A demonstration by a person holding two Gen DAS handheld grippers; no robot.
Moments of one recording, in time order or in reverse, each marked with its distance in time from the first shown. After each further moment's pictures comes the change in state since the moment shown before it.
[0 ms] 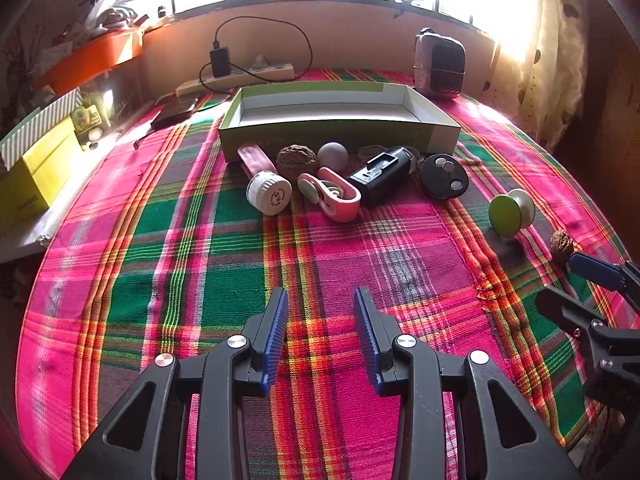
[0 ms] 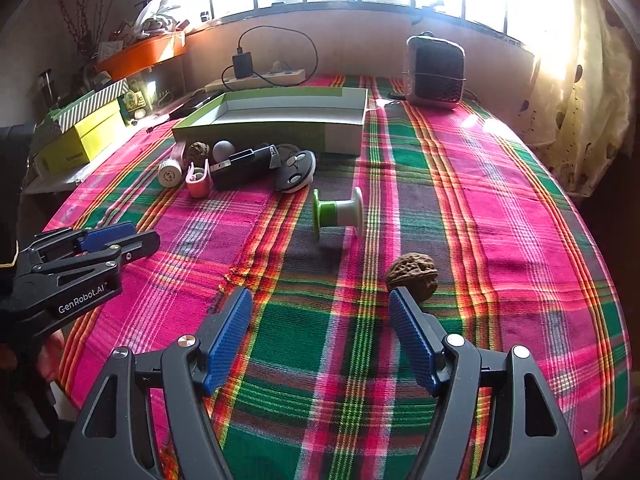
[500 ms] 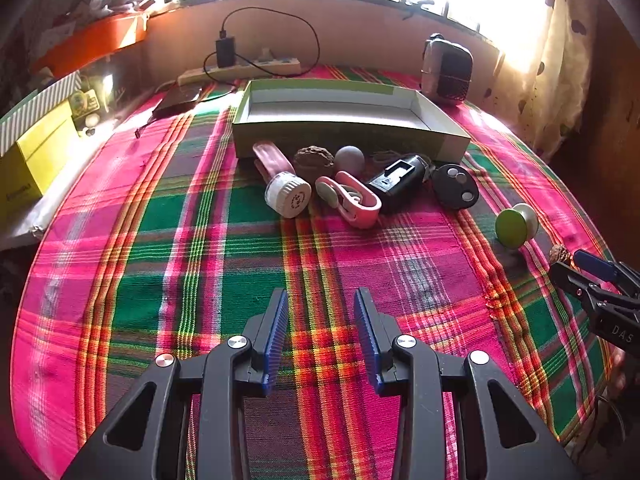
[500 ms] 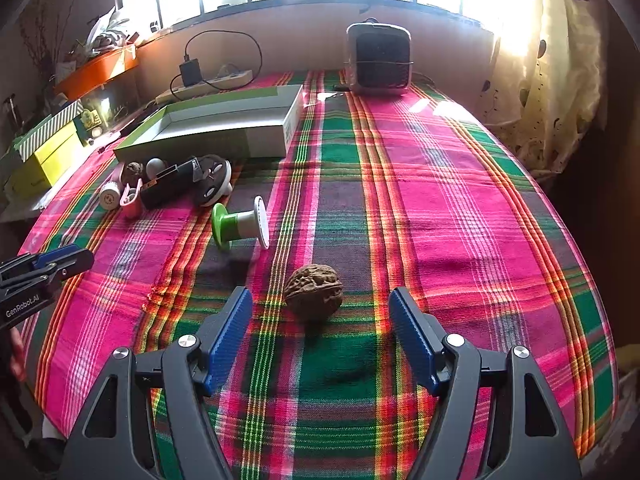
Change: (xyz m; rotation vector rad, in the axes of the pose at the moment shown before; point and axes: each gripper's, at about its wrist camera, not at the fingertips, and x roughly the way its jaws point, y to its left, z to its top) left arm 0.002 0.019 0.007 -0.048 0.020 -0.038; right arm 0.010 -0.044 0.009 0.080 0.021 -0.091
